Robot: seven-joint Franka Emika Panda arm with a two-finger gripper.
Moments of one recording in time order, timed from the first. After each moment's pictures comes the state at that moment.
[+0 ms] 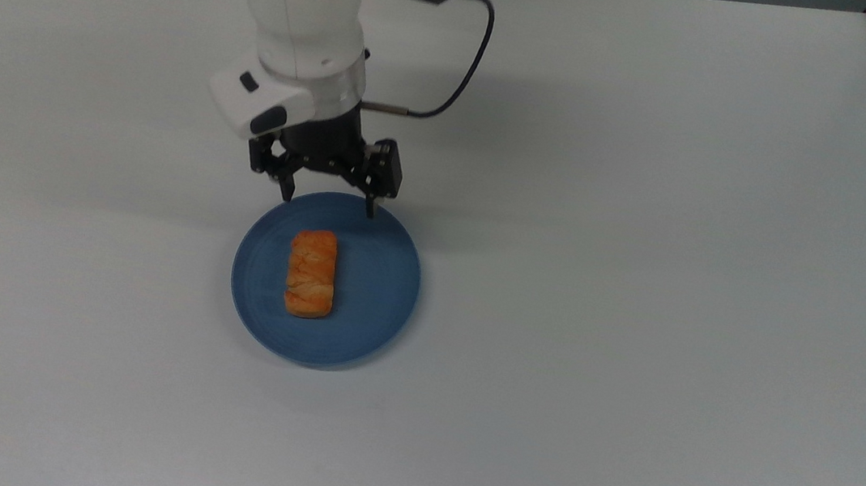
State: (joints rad) arm 0.10 0.45 -0.08 -1.51 0.08 2.13 0.05
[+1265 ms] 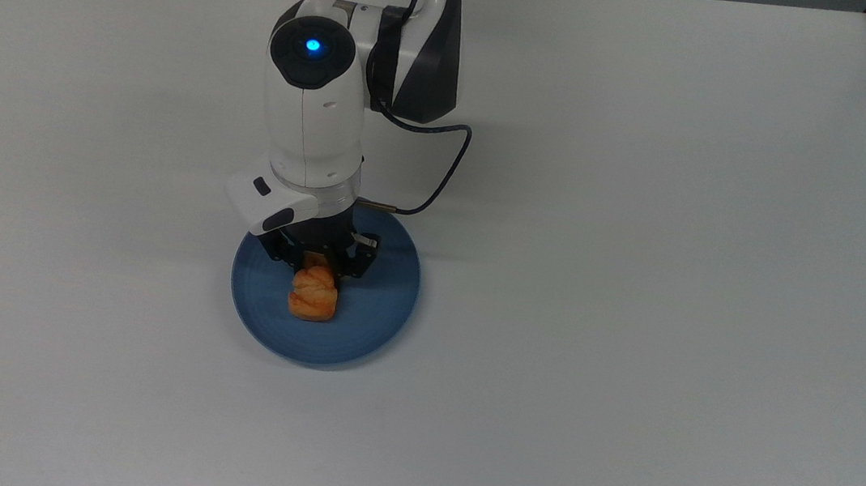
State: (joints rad) arm 0.13 0.66 -0.11 -1.48 0.05 2.35 0.05
